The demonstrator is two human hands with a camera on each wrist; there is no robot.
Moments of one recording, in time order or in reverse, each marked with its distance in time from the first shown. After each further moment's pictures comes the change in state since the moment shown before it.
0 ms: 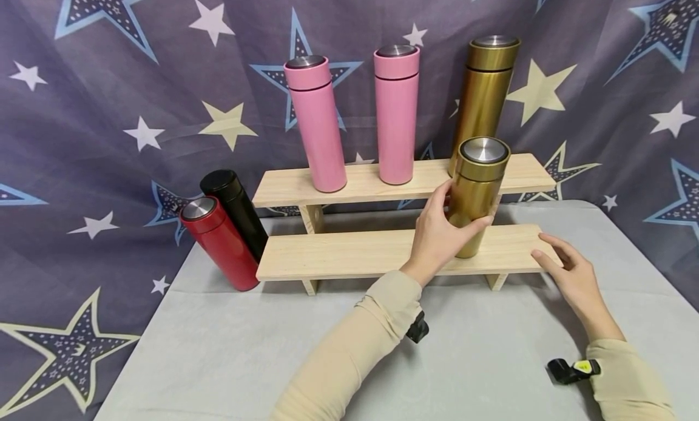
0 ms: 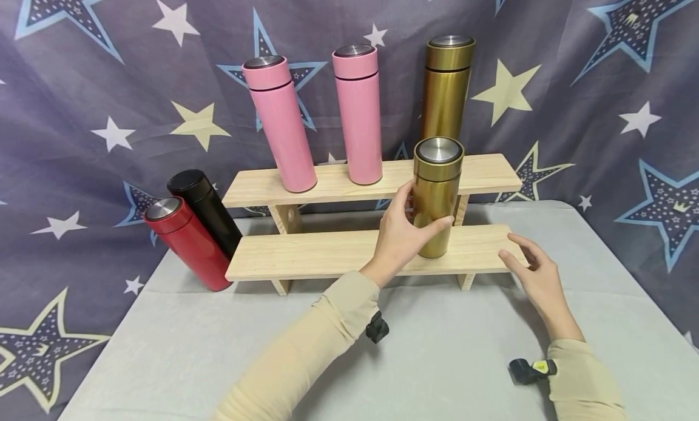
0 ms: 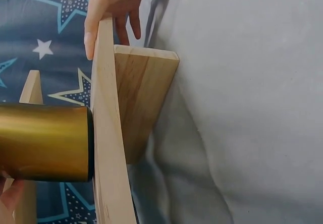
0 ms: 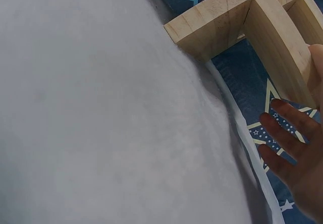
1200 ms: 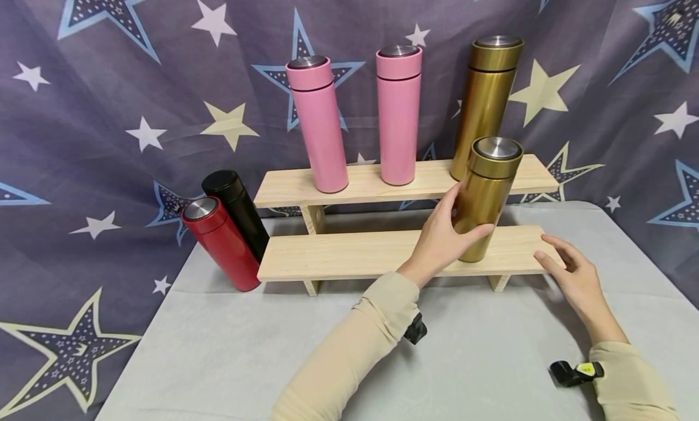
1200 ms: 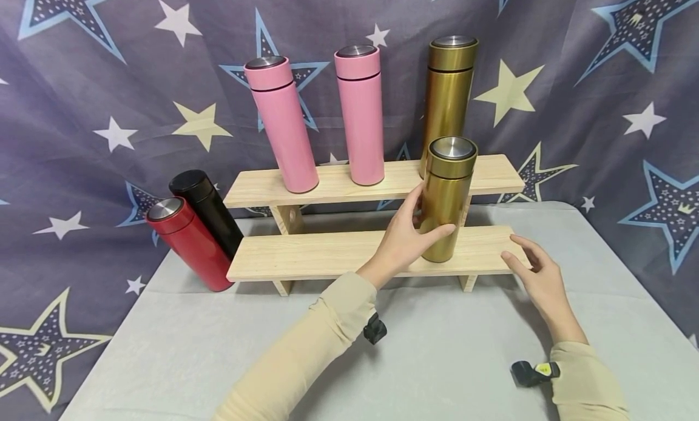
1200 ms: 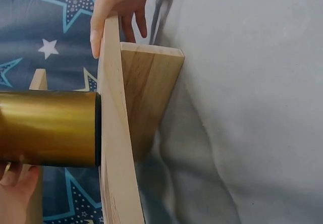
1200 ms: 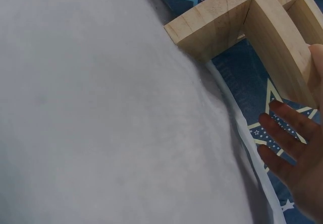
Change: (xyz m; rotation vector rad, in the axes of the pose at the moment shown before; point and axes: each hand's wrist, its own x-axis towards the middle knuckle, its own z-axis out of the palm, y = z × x) left_hand 0.000 -0.003 -0.003 -0.060 -0.199 -0.046; right_hand 0.001 0.002 0.001 -0.009 -0.004 0.022
